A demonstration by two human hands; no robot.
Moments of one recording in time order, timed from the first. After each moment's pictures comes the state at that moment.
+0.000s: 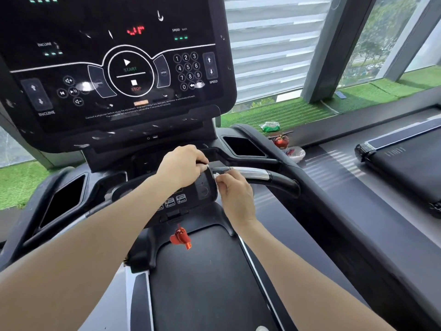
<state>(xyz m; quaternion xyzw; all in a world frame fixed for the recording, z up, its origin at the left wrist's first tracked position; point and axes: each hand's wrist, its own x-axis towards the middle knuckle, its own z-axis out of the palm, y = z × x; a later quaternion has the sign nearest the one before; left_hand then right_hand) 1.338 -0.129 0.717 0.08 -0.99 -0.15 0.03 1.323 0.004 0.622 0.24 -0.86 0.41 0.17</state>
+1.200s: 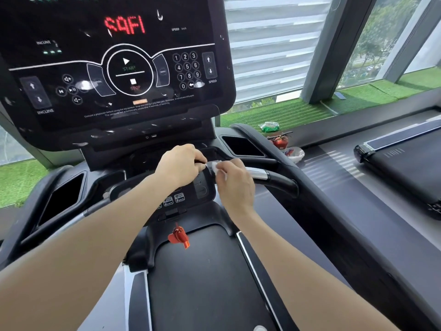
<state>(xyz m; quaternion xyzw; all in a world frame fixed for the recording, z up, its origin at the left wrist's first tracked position) 1.337 -0.130 0.715 0.09 -0.98 -0.15 0.03 1.320 0.004 0.654 0.16 -0.89 0.40 0.11</state>
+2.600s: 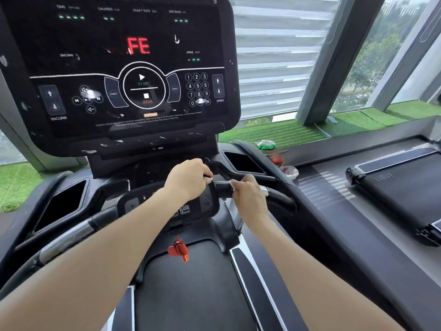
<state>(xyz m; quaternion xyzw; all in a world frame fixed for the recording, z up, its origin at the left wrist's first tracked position) 1.339 -0.129 0.712 0.07 -0.99 -0.14 0.05 1.299 0.025 0.652 0.20 -0.94 0.28 0.05</state>
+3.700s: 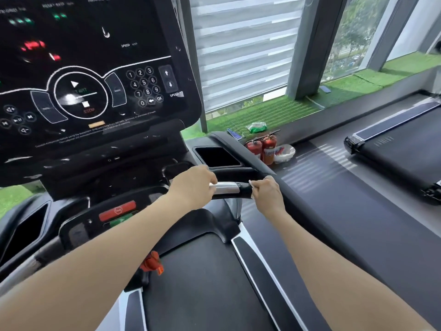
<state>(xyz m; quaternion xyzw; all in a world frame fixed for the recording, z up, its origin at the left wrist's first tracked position) 1.287 -0.043 0.700 0.01 -0.99 -0.08 -0.06 1.223 0.129 0.602 0.06 -0.94 0.34 -0.02</state>
